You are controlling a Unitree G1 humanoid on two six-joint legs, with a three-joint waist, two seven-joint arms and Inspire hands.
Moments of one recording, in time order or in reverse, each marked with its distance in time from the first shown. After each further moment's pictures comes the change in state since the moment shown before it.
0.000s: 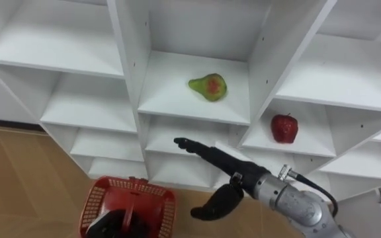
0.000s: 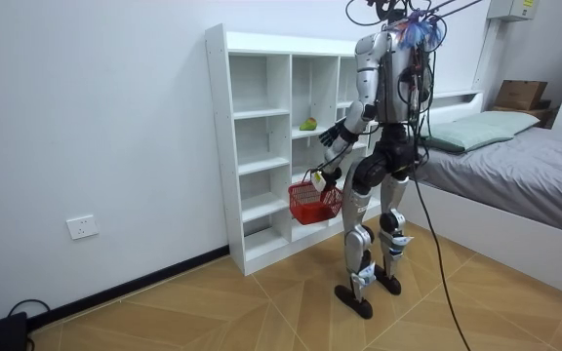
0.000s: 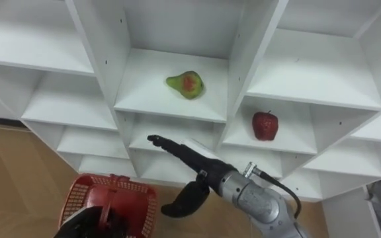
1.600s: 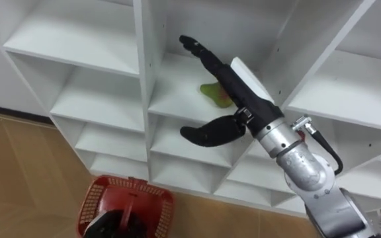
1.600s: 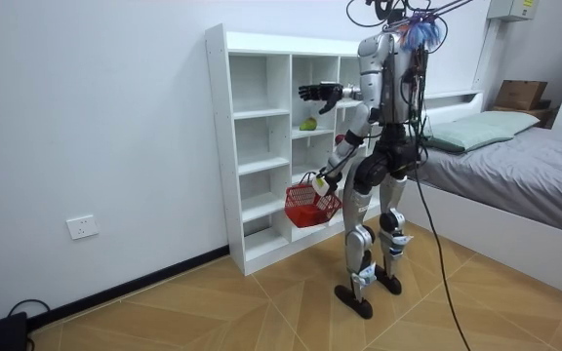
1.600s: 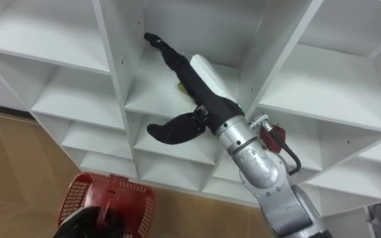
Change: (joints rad) left arm -0.022 -0.016 0.013 0.019 0.033 0.003 0.032; right arm -0.202 0.007 -0.020 -0.055 0.001 -0.044 -0.359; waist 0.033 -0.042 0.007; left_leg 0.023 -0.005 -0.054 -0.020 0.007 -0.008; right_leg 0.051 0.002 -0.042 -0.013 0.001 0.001
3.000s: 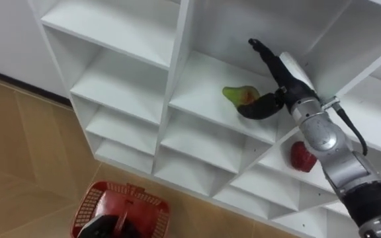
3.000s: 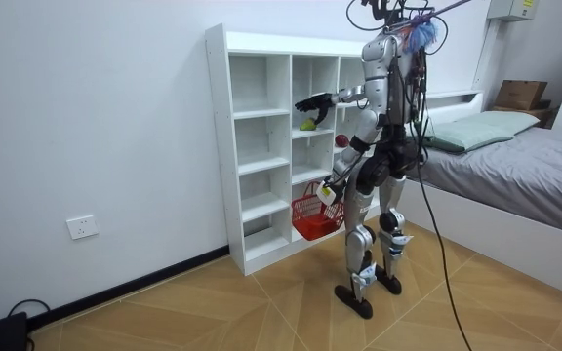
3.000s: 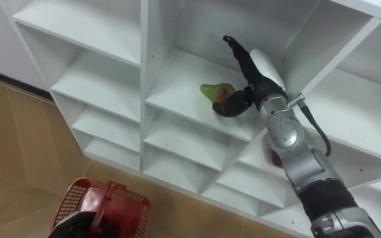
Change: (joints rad) left arm -0.006 0.043 0.001 -0.019 0.056 0.086 -0.020; right arm -0.267 -0.086 -0.036 0.594 -0.017 0.046 -0.126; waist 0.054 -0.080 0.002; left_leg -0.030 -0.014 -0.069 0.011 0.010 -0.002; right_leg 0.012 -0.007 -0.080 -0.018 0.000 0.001
